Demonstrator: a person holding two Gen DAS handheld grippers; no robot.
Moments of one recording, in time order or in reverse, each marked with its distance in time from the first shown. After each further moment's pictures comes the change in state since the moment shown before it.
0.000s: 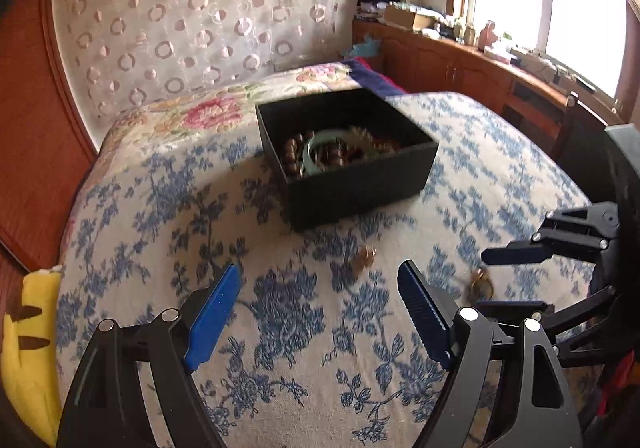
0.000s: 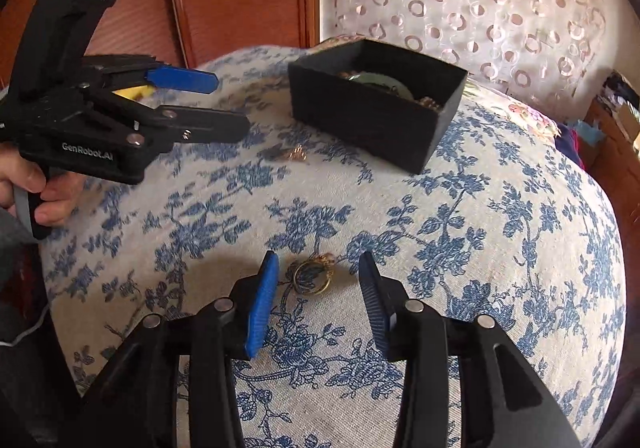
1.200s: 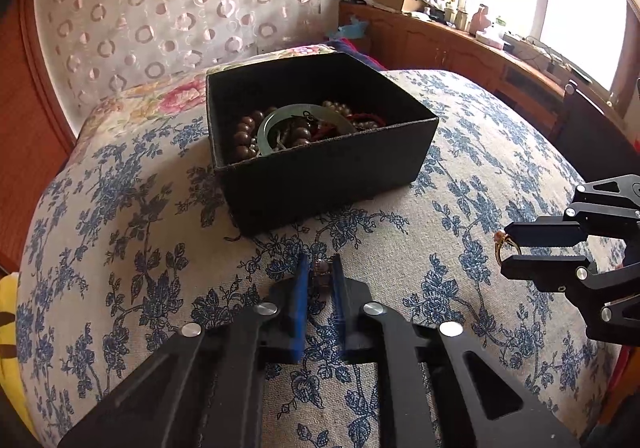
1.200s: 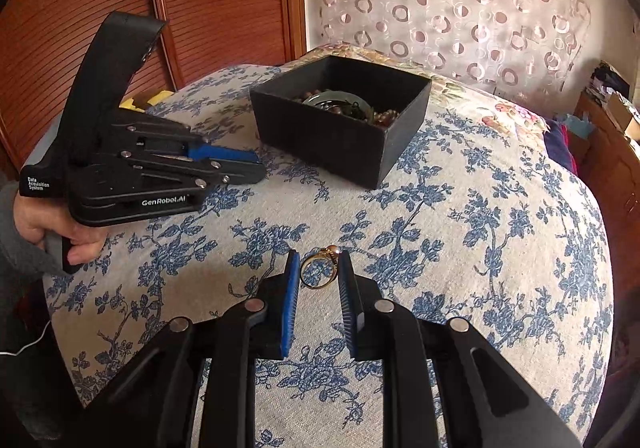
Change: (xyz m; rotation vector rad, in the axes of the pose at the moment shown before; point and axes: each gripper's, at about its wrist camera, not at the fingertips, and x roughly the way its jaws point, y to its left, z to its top) left arm 0.047 -0.016 0.008 -0.002 0.051 -0.061; right arm -0.018 -0.033 0.009 0.062 -0.047 -0.006
